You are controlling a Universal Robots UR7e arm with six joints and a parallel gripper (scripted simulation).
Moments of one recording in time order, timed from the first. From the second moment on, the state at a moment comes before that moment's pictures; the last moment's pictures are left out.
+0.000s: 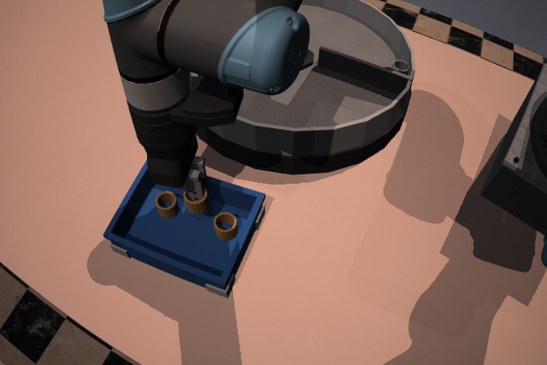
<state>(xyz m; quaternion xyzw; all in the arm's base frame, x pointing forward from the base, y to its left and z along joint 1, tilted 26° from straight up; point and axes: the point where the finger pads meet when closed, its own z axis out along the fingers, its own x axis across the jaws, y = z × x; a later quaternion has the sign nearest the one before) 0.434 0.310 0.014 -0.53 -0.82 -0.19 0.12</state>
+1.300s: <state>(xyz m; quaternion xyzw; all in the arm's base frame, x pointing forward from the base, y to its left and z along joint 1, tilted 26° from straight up) 0.435 0.318 -0.002 -0.53 -0.82 -0.19 0.12</state>
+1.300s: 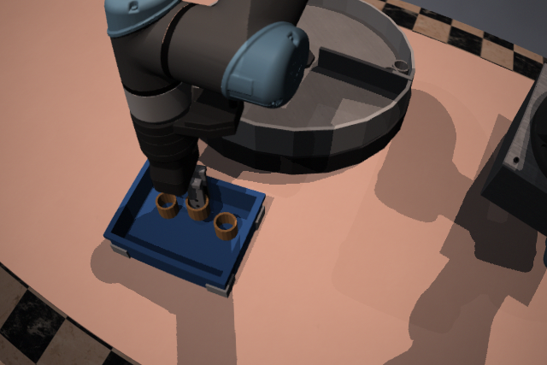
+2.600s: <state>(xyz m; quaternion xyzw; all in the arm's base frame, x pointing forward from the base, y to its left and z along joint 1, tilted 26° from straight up) 0.435 0.326 -0.019 -0.53 -0.82 -0.19 0.12</state>
